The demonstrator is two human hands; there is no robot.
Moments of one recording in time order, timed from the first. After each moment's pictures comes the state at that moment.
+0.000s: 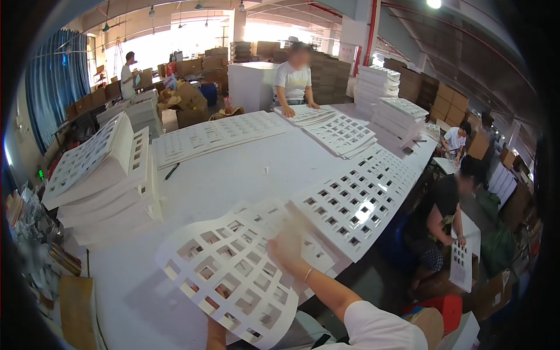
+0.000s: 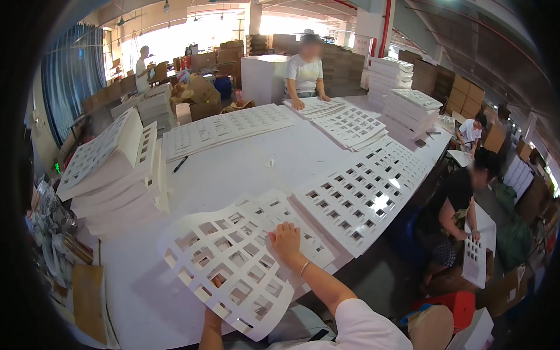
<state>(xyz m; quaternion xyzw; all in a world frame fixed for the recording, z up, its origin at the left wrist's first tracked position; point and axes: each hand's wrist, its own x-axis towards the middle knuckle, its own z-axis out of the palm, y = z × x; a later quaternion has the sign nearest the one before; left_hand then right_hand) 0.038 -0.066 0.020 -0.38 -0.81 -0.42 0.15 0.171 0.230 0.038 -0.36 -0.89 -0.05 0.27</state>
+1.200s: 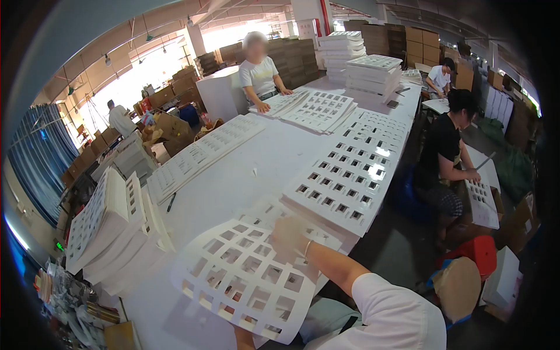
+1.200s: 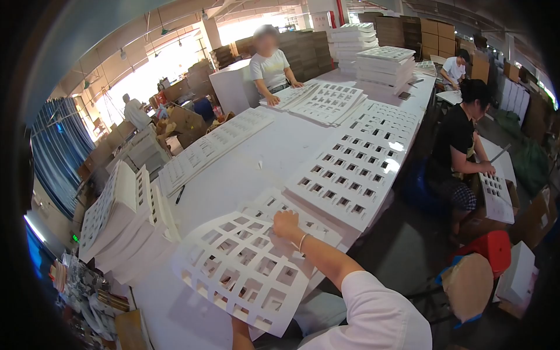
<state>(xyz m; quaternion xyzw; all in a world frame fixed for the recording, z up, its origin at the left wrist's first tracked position) 0.031 -0.045 0.023 -0.36 -0.75 -0.55 0.06 0.157 0.261 0.081 -0.47 -0.87 0.15 0.04</state>
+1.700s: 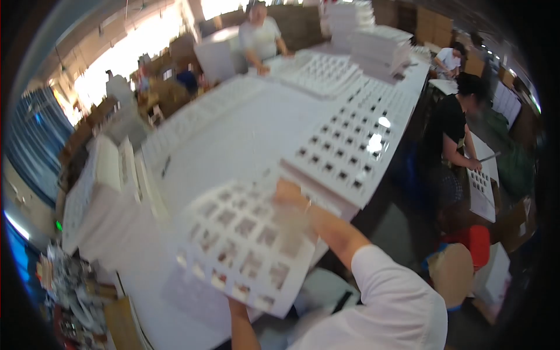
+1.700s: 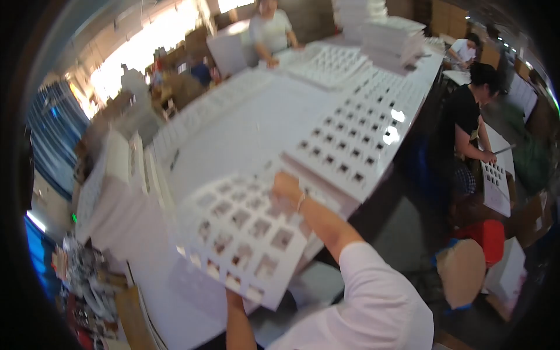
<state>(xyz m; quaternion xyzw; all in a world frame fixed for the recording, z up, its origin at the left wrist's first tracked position) 0.033 -0.050 0.022 -0.37 -0.76 -0.53 0.07 0.166 0.297 0.057 -0.46 -0.84 0.25 0.16</state>
